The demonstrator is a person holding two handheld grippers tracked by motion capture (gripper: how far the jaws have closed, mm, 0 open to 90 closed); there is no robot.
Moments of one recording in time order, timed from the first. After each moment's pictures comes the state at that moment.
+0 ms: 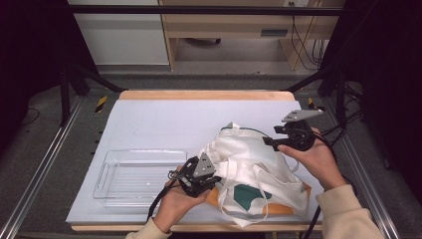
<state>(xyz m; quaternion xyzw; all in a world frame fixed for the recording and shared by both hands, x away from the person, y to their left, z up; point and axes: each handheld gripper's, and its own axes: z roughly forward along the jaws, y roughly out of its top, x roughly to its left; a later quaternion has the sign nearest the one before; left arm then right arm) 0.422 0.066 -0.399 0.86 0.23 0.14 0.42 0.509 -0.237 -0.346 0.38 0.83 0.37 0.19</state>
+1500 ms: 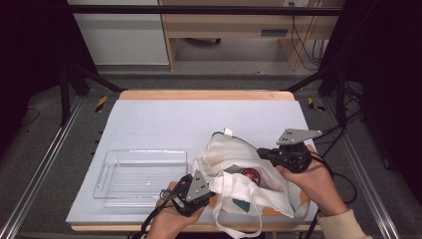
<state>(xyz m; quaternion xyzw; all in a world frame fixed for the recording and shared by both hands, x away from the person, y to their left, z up) 0.378 0.081 -0.411 0.86 0.22 0.17 0.42 0.440 -0.213 -0.340 0.30 0.84 0.42 0.17</state>
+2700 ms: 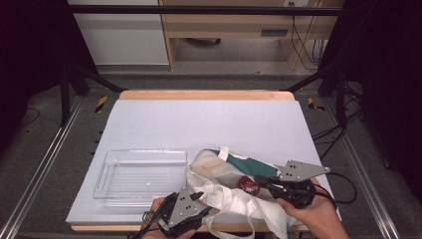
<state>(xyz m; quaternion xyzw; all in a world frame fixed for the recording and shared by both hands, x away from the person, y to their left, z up) 0.332 0.107 -0.401 0.85 0.22 0.20 0.44 0.375 -0.208 -0.357 0.26 0.83 0.46 0.15</state>
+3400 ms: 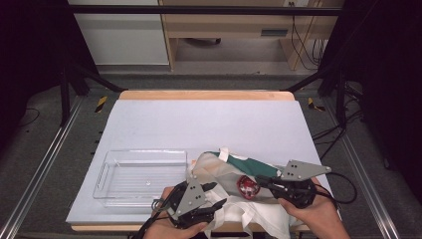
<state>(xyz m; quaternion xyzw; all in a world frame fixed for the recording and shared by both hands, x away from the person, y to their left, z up) 0.349 0.078 -0.373 0.84 0.19 0.16 0.49 0.377 -0.211 -0.359 0.27 0.83 0.46 0.15</state>
